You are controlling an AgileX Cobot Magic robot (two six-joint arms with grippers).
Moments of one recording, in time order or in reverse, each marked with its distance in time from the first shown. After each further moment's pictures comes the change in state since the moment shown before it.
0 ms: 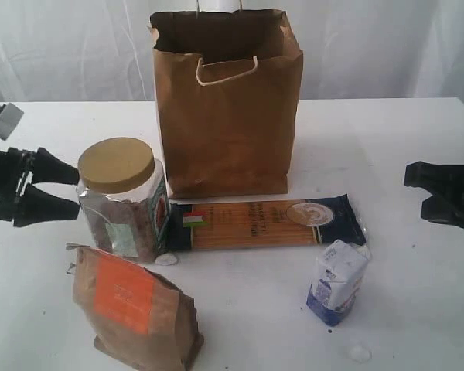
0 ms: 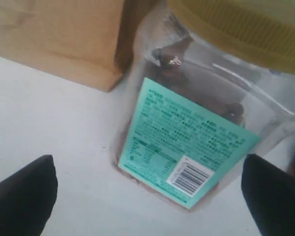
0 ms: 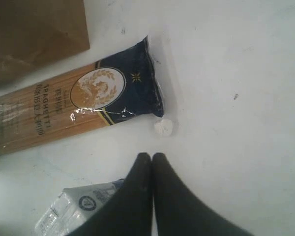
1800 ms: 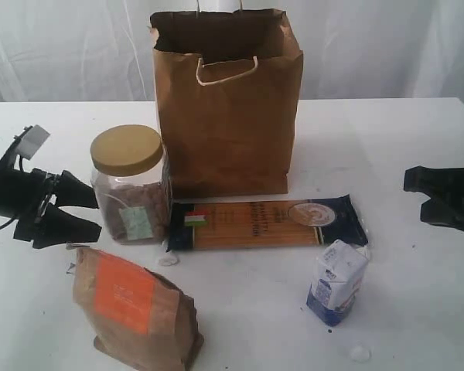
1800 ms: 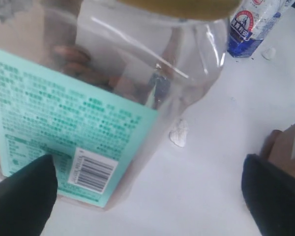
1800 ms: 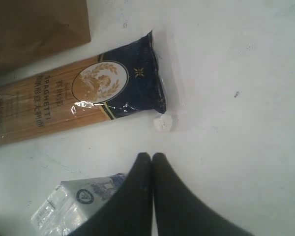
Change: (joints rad) left arm -0.083 0.002 0.113 -0.029 -0.002 0.000; right arm 0.000 0.000 0.000 0.002 0.015 -0.032
